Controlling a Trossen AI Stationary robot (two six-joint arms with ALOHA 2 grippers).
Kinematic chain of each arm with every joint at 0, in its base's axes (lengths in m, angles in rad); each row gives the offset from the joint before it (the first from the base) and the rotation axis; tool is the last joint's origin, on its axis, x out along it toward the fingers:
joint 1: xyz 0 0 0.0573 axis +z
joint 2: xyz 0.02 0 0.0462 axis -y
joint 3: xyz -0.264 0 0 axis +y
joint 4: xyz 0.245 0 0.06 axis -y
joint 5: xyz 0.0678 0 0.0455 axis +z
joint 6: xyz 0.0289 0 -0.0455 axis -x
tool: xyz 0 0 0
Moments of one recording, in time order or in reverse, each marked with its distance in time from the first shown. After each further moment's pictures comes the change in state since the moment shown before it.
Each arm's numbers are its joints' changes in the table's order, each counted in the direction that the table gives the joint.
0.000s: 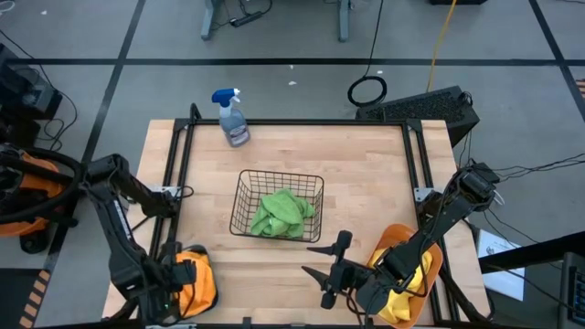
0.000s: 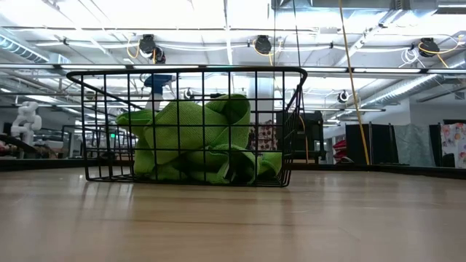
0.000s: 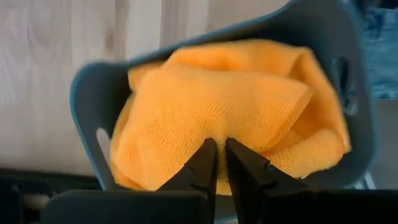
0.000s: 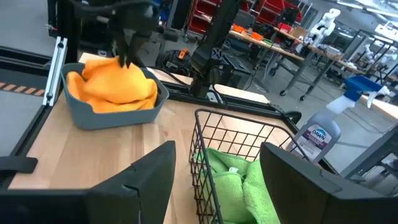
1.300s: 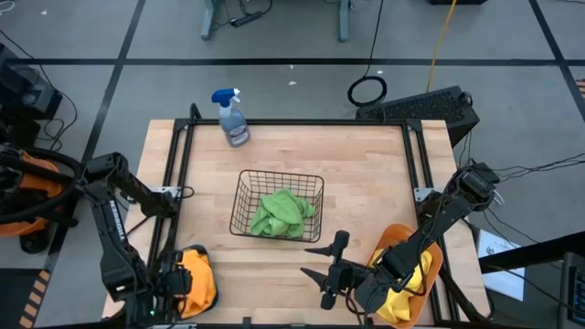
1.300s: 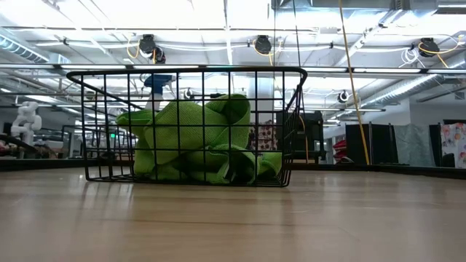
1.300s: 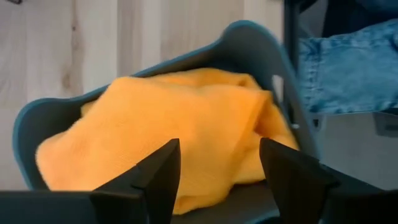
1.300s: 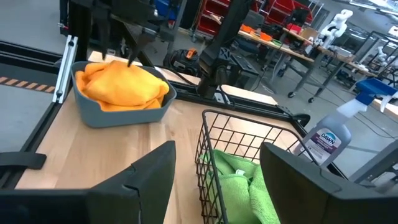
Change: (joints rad) left arm -0.092 0.025 0.050 0.182 0.131 -0.020; right arm -0.011 0.000 0.000 0.009 0.048 0.027
